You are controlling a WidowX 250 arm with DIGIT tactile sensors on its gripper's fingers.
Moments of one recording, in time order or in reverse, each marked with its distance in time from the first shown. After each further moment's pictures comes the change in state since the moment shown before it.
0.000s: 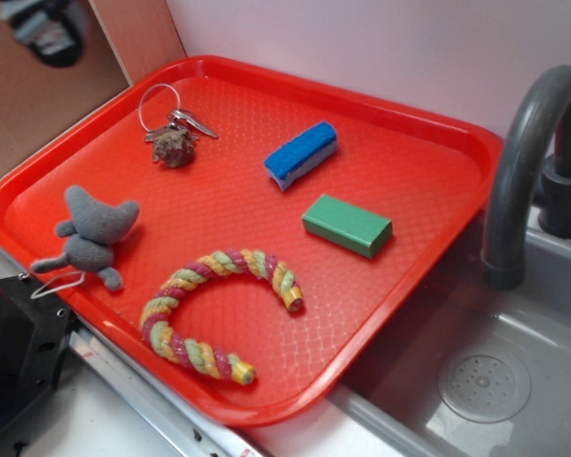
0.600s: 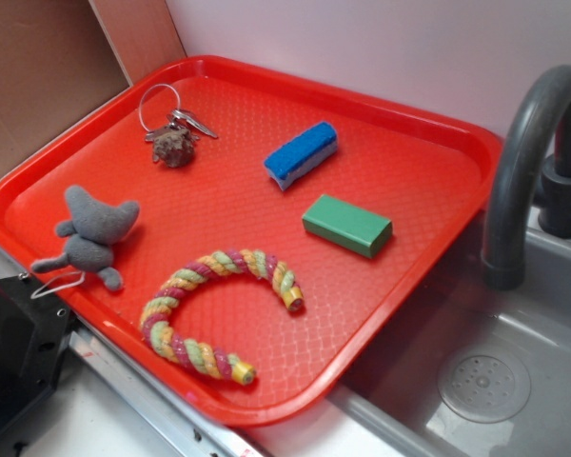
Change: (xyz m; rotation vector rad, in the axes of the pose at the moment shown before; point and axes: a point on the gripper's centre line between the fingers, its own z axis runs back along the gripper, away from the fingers) arm -0.079 -0.017 0.060 0.088 0.136 0.677
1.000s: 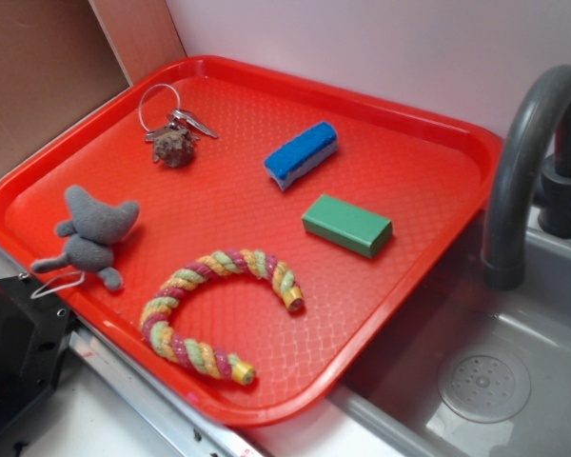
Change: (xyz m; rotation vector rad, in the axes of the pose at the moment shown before) arm 0.002 0.000 0.002 -0.001 -0.006 0.003
